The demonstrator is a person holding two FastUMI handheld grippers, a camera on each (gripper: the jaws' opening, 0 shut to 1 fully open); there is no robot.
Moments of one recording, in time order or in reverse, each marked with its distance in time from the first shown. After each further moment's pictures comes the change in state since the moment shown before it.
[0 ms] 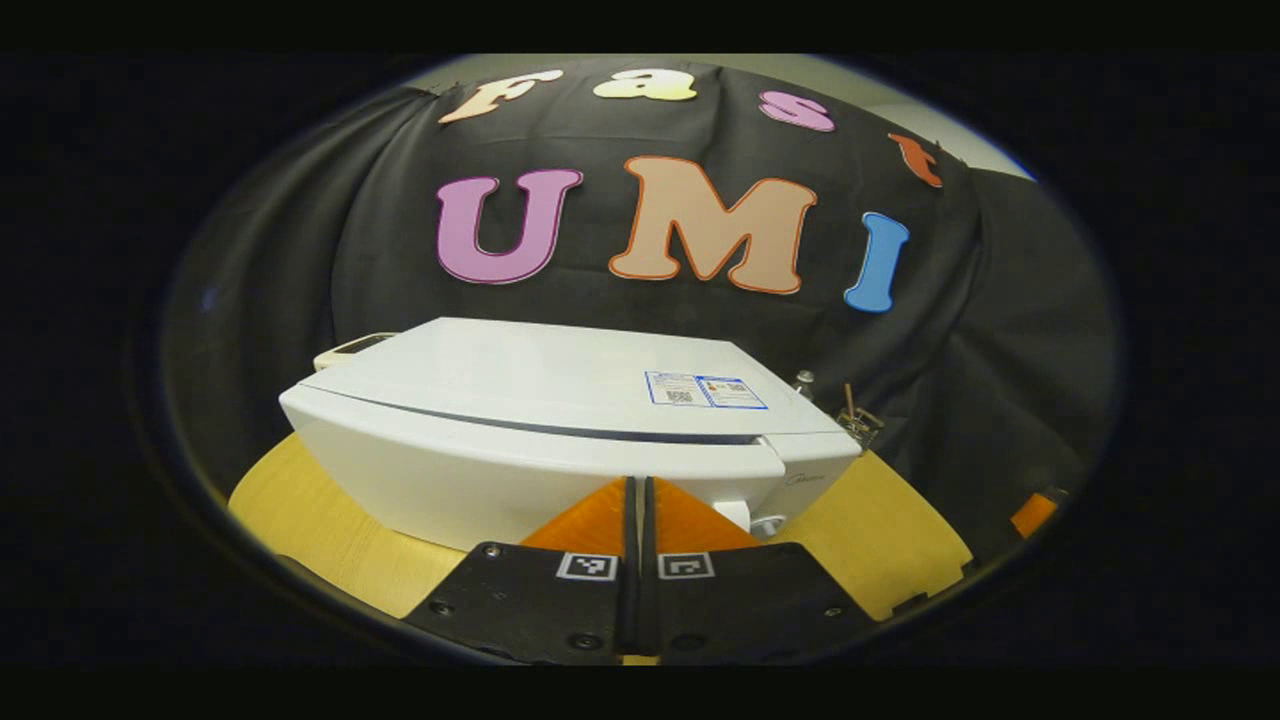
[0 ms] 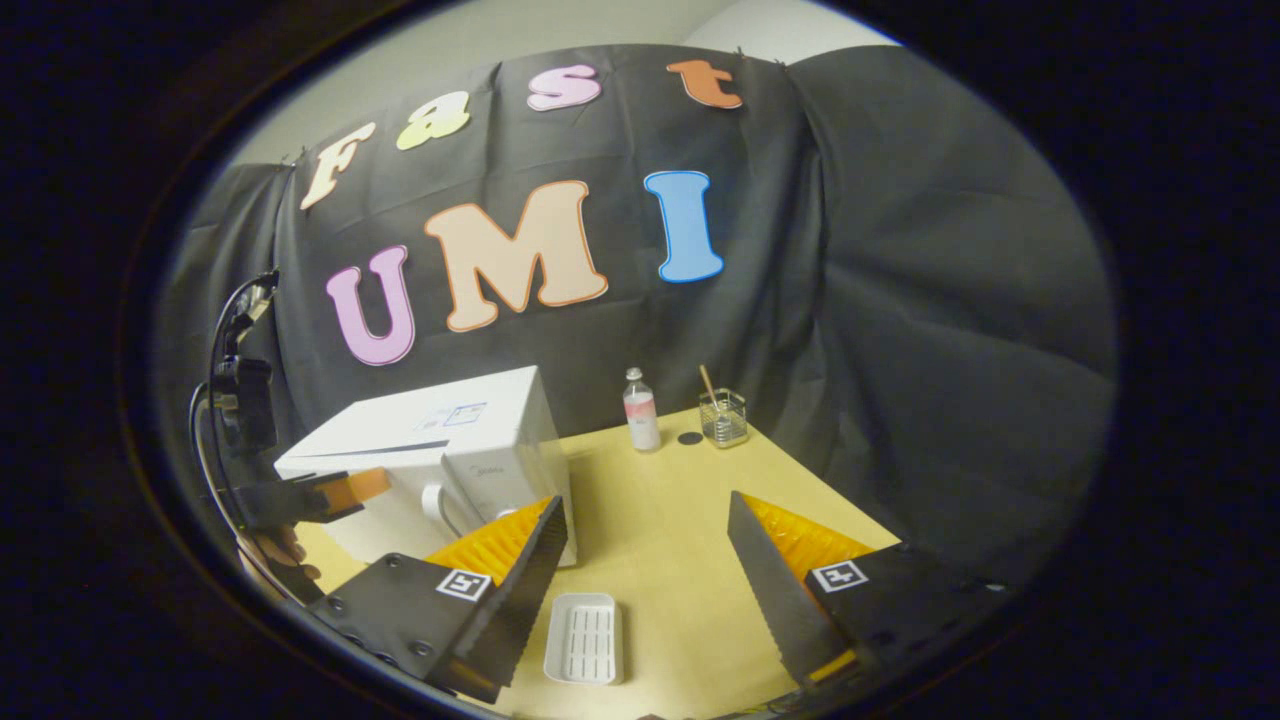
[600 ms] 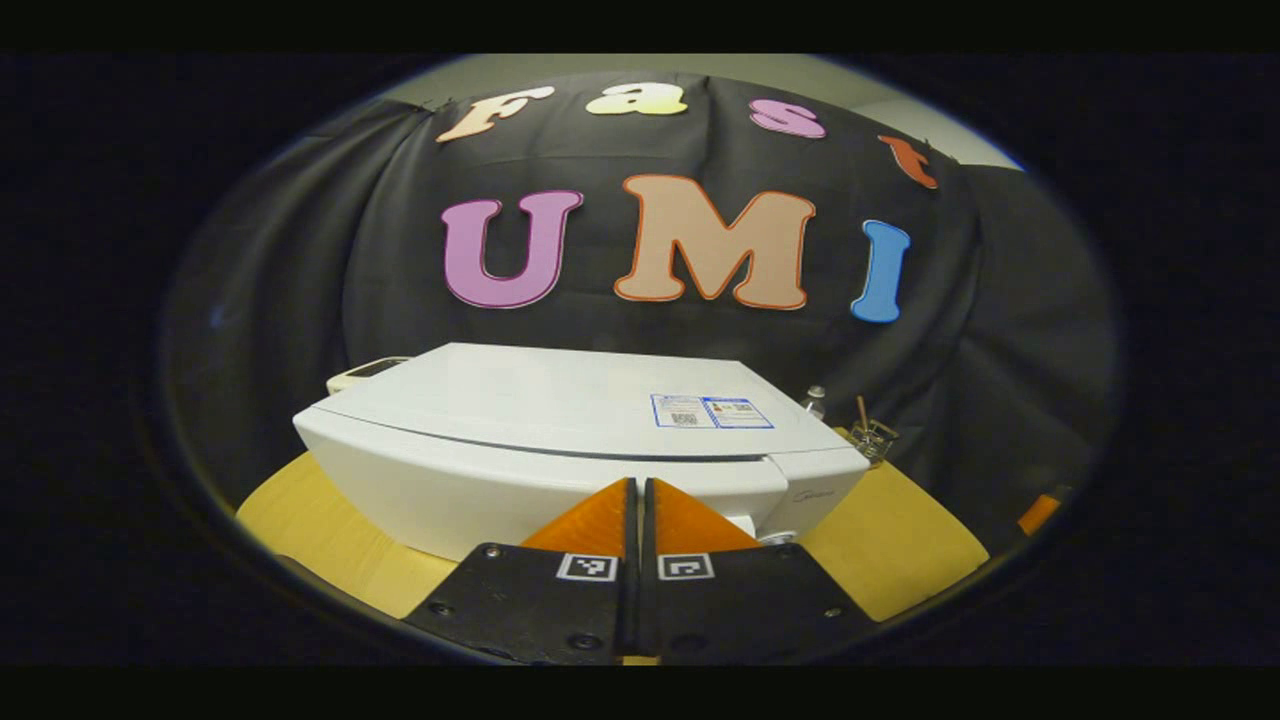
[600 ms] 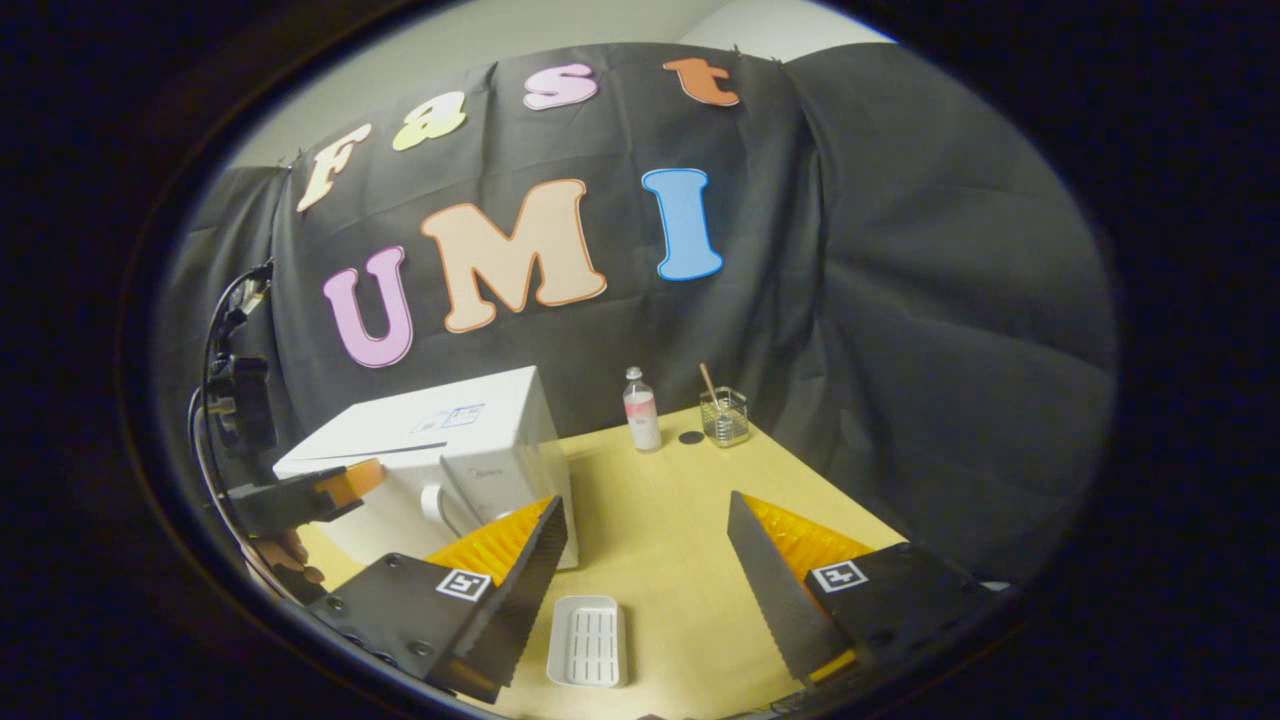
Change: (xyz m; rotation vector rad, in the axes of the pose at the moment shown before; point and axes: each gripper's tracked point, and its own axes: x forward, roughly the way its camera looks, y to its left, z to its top) left arm 0.002 0.003 0.010 0.049 -0.071 0.036; right arm 0.006 0.004 -0.004 0.014 0.006 0.005
